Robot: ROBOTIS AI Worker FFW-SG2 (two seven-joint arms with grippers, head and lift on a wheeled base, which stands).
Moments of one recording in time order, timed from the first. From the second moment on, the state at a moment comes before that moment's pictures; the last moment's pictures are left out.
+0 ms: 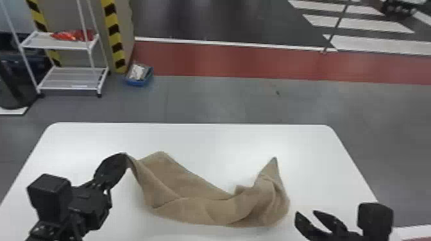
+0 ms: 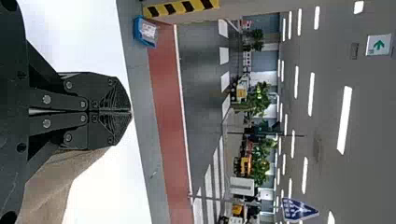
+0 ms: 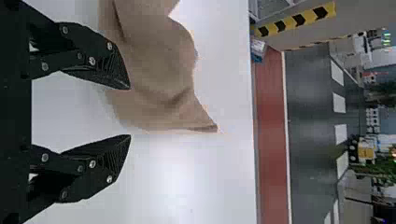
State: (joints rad) left arm 0.44 0.17 -0.07 -1.99 0.08 0.14 -0.13; right arm 0.62 -0.03 -0.29 -2.18 -0.07 0.62 0.32
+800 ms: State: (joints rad) left arm 0.46 0.17 -0.08 -1.99 0.06 0.13 -0.13; right arm -0.01 -0.07 -0.33 -1.53 -0.02 0.49 0.43
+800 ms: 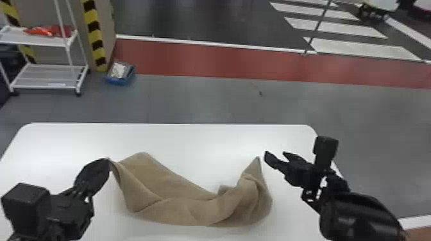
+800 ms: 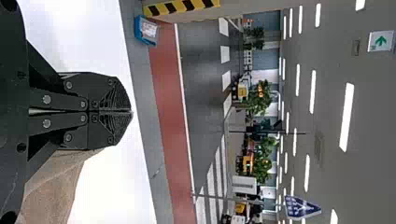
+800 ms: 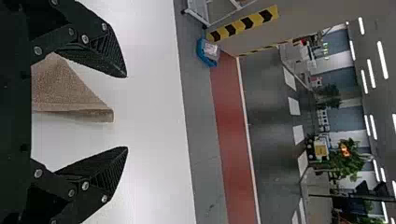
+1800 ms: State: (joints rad) left arm 0.41 0.18 -0.13 -1.94 0.06 0.10 -0.14; right arm -0.25 -0.11 -0.30 -1.10 0.11 0.44 0.42
